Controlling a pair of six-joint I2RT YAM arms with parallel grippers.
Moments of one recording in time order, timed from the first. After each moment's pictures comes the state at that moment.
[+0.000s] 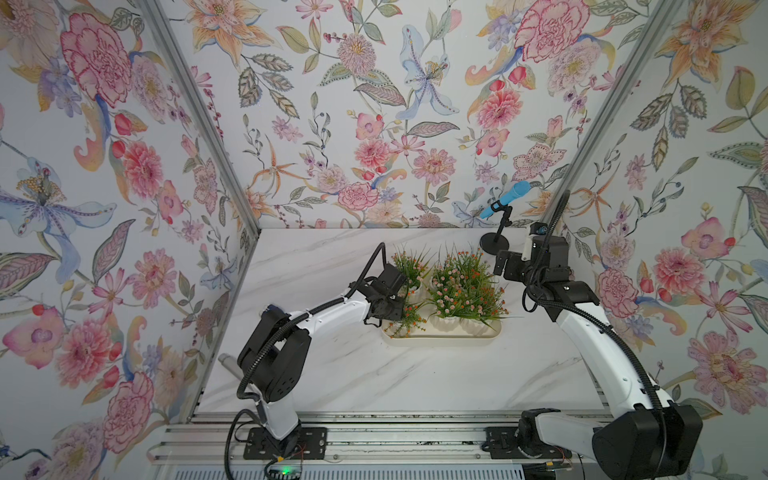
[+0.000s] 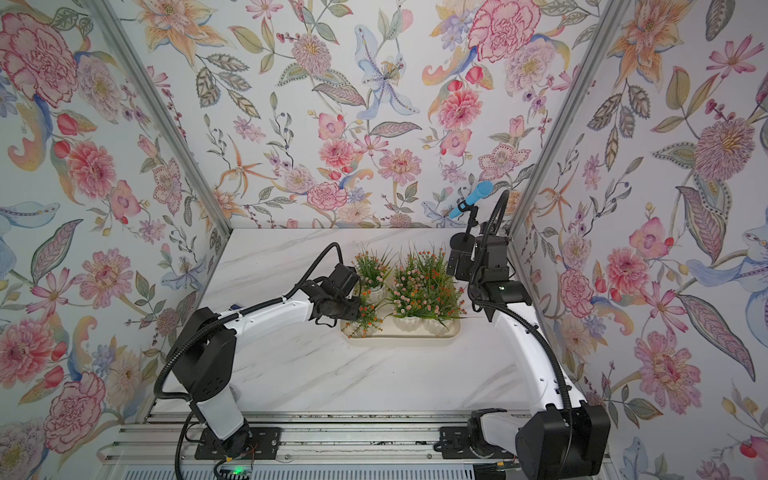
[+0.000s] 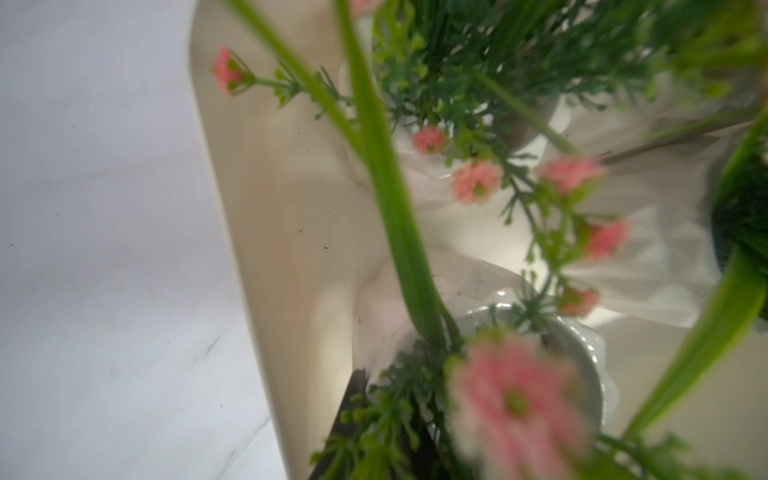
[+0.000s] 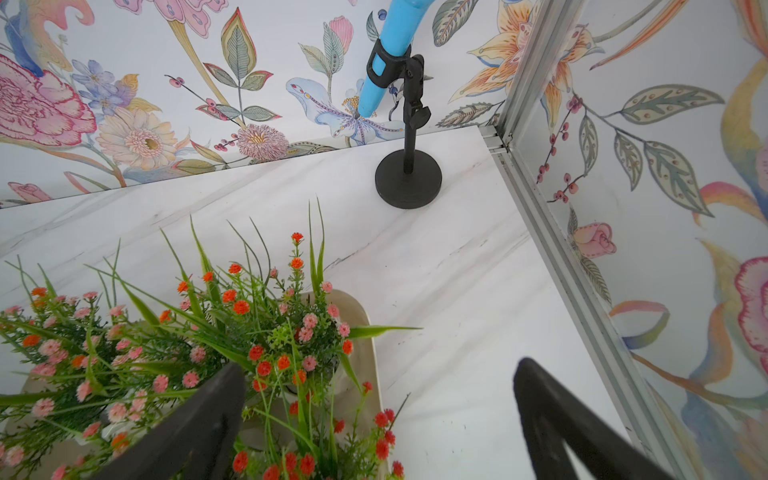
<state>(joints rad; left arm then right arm) -0.73 1.80 1.29 -0.56 -0.09 -0.45 0.13 1.23 1.13 -0.46 0.17 0.19</state>
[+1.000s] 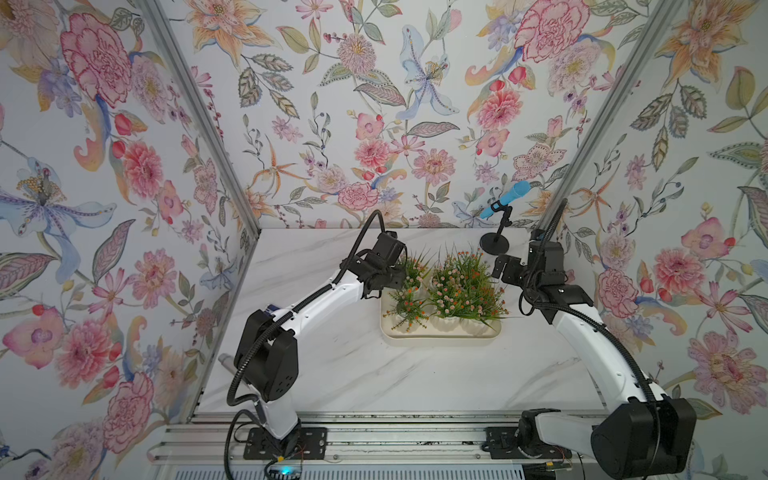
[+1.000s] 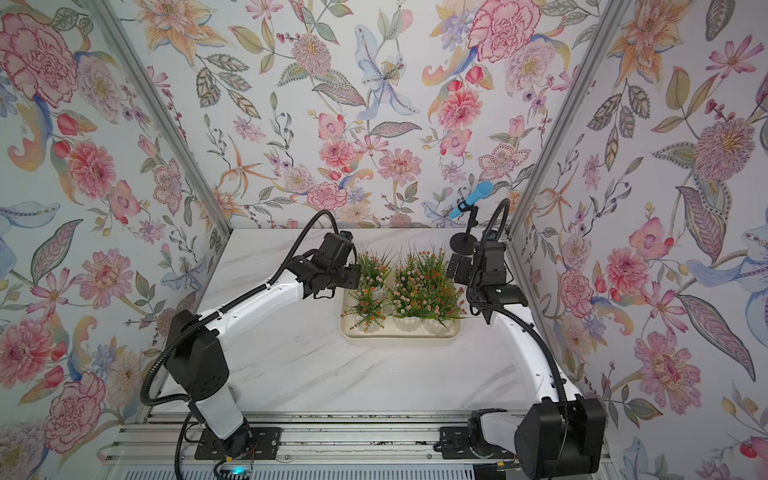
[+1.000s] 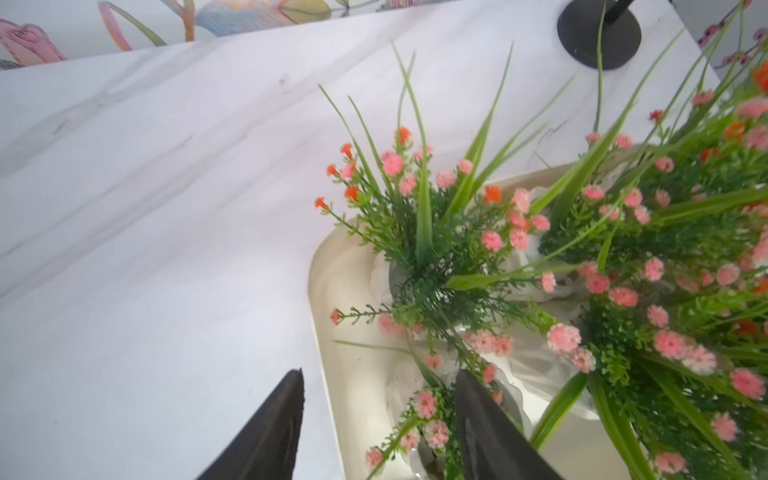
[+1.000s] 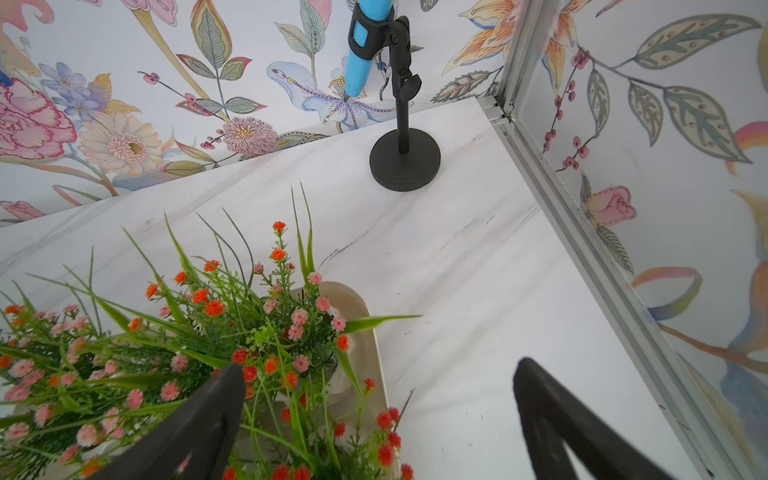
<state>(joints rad) -0.64 1.75 1.54 -0.60 -0.18 -0.33 0.12 1.24 1.06 -0.41 0.18 0.29</state>
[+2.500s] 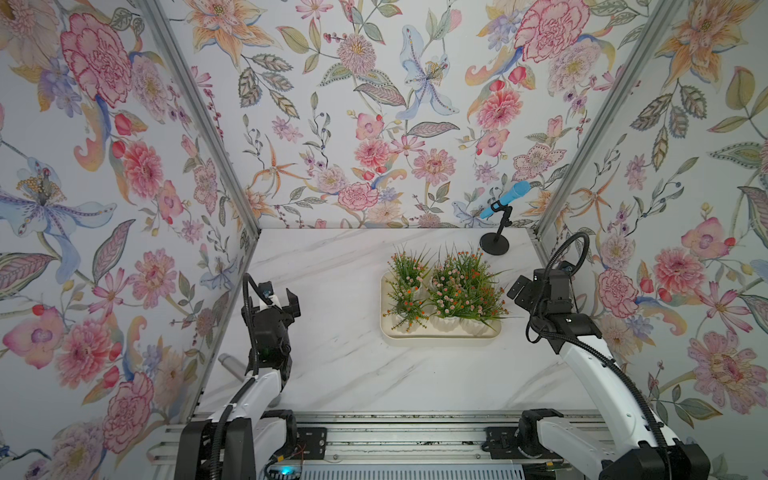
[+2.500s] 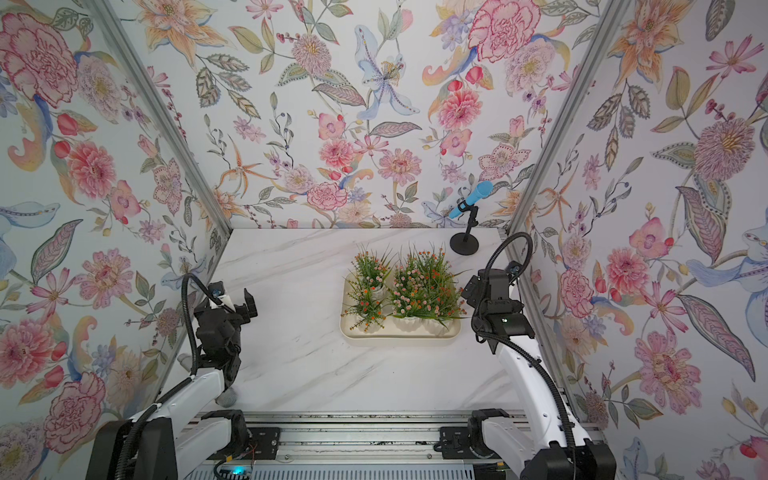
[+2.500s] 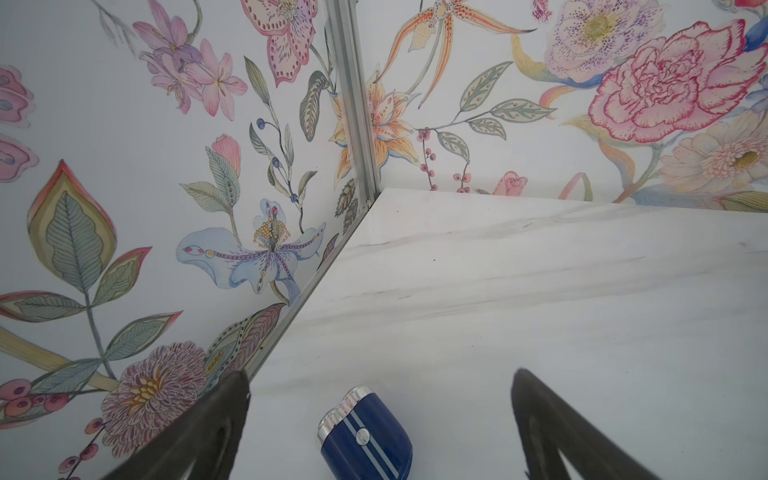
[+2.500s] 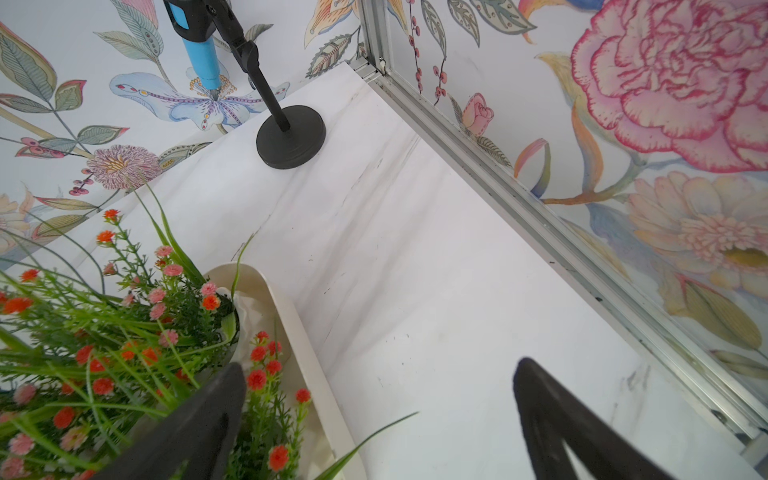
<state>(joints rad) 0.04 1.10 0.26 0.68 -0.34 0.06 0.10 1.03 0.86 -0.49 0.40 0.54</state>
